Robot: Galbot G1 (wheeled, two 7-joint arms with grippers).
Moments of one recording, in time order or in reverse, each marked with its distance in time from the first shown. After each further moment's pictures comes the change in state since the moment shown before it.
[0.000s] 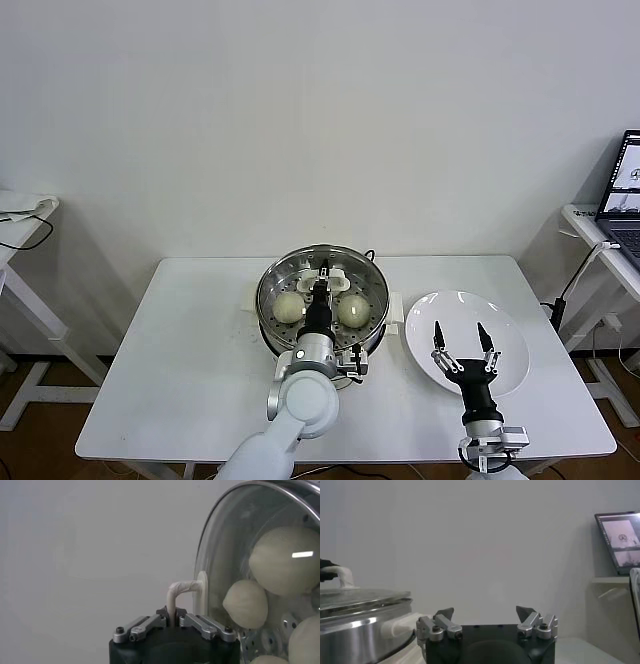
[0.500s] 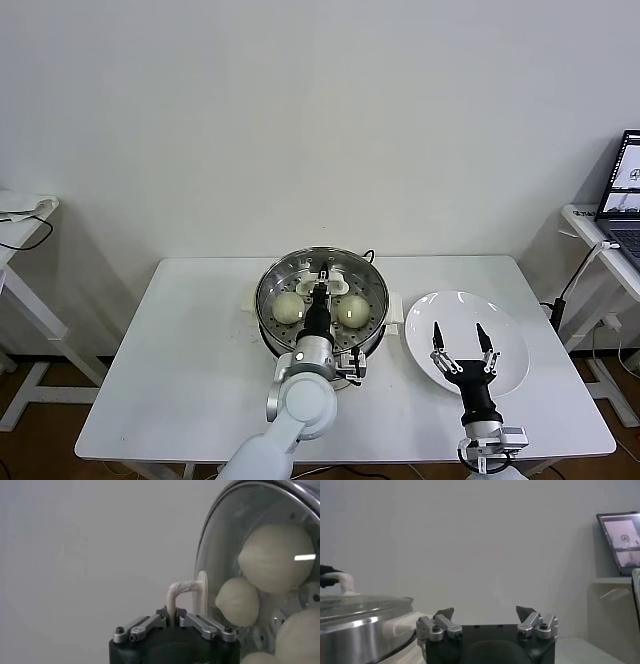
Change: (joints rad) left arm 0.013 -0.004 -0.015 0.019 0.014 -0.019 -0.010; right arm -0.002 -0.002 -0.001 -0.002 -0.003 0.003 -0.001
